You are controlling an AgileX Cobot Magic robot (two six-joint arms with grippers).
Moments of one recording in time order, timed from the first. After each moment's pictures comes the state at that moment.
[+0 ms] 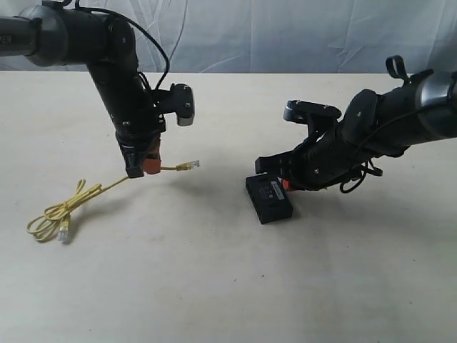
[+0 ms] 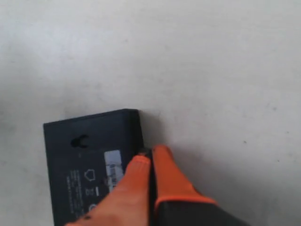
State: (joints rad) left arm -0.40 2.14 -1.58 -0.18 1.06 1.16; right arm 0.42 1.93 -0.97 0.58 0.27 -0.23
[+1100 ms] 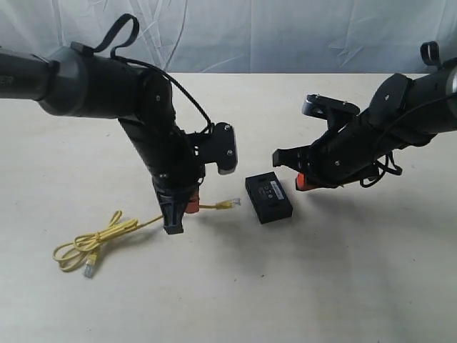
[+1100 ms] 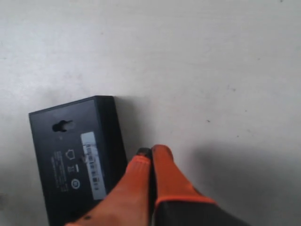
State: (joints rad) left arm -0.63 2.00 -1.26 -0.23 0.75 1.06; right arm 0.33 1.89 -0.97 0.64 0.40 -0.30
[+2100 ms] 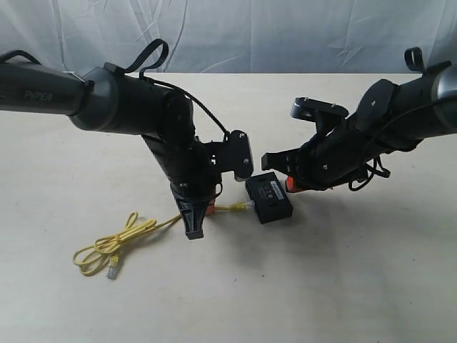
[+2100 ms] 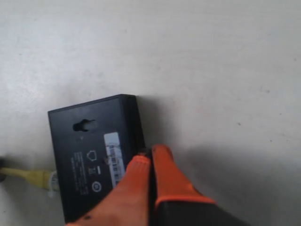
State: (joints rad) left arm -0.68 2.06 -1.28 -0.20 0.65 0.99; right arm 0.38 1.90 -0.97 0.66 0.37 -0.30
